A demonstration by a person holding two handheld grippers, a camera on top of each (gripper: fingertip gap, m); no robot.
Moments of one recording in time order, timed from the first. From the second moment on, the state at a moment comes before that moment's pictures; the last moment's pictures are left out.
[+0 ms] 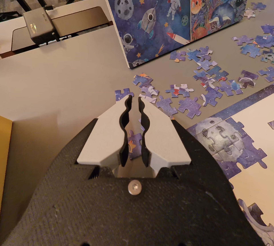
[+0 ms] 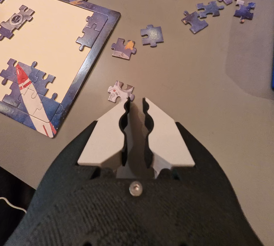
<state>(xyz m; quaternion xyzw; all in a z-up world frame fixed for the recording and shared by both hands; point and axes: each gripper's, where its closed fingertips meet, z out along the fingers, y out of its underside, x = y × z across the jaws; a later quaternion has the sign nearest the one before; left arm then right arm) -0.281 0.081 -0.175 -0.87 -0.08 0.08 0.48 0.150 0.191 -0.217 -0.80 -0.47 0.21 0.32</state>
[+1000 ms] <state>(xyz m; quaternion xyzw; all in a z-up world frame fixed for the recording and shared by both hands) -0.281 0.081 -0.175 -0.87 -0.08 0.08 0.48 0.142 0.175 -0.218 -0.78 -0.51 0.24 0.28</state>
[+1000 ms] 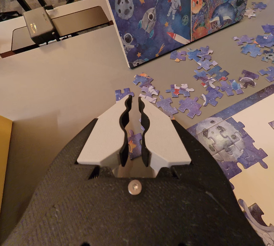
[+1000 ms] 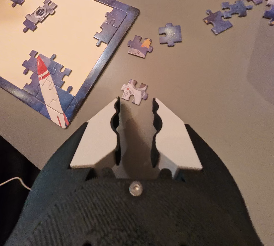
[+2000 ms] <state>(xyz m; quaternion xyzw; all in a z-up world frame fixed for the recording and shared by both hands) -0.282 0.080 -0.175 -0.87 -0.08 0.08 0.48 0.156 0.201 -0.218 -0.79 -0.49 0.16 0.33</state>
